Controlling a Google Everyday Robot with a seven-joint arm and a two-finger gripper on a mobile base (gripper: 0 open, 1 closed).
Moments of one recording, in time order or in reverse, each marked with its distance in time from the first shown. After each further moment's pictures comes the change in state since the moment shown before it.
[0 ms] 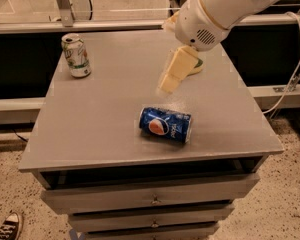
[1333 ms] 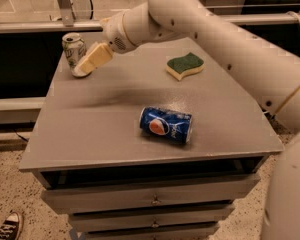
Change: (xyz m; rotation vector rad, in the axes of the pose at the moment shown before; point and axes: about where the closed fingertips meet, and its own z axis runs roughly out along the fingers) arm -0.122 -0.096 0.171 0.048 -0.446 0.105
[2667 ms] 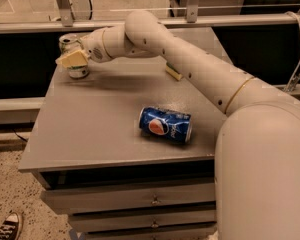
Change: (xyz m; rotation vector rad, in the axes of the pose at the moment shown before) arm 0.005 -0.018 0.102 -0.038 -0.145 0.156
